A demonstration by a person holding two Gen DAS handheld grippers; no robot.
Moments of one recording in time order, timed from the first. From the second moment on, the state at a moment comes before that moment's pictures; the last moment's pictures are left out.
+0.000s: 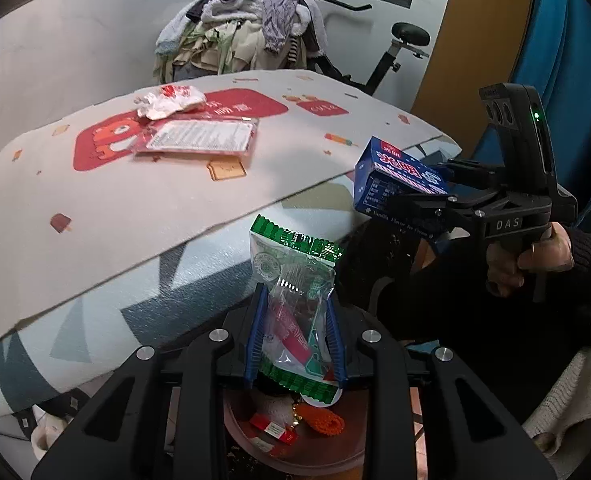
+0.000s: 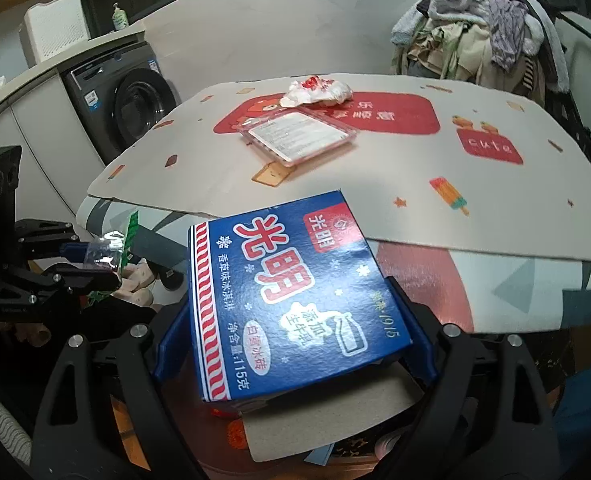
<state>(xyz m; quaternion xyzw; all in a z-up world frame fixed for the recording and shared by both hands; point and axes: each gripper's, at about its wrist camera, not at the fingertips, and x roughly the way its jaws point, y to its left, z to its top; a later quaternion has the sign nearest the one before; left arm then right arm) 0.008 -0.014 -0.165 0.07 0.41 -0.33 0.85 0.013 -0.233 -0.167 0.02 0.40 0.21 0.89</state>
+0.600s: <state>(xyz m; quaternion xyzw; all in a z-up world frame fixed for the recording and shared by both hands) -0.006 -0.036 -0.196 0.11 0.43 -0.37 0.82 0.014 -0.243 -0.174 0.06 0.40 0.21 0.89</state>
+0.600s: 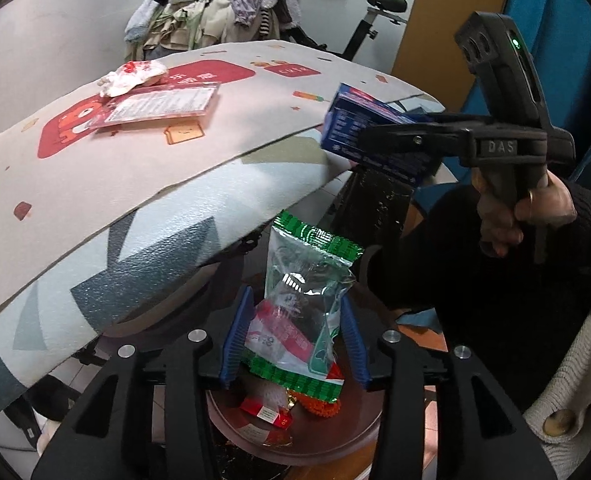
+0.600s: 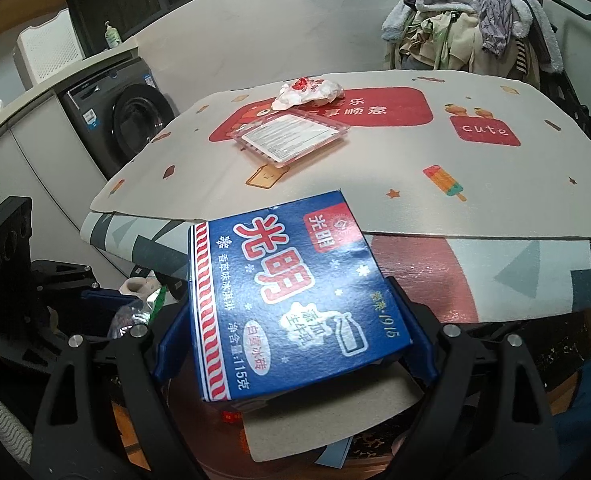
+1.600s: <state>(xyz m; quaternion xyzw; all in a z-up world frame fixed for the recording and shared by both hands) -0.018 0.048 -0.146 0.03 0.35 -0.22 0.91 -0.008 -0.142 -0.207 -0.07 0.47 0.30 0.82</state>
